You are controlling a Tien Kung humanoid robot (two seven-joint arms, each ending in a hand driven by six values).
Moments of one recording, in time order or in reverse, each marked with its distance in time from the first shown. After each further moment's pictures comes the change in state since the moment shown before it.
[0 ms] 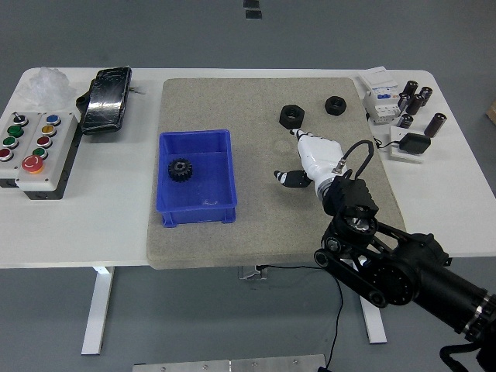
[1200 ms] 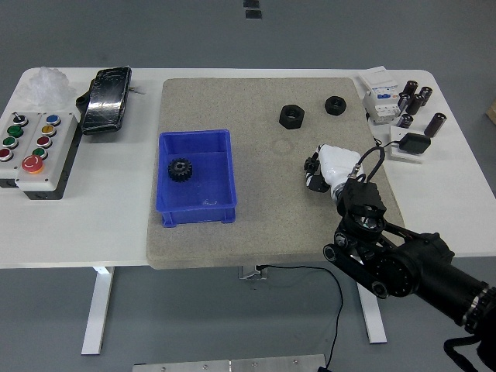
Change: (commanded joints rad) left arm -0.003 0.001 0.005 0.000 -0.002 -0.001 0.000; right arm 0.042 -0.014 -0.033 -0.111 0.045 -0.064 0.000
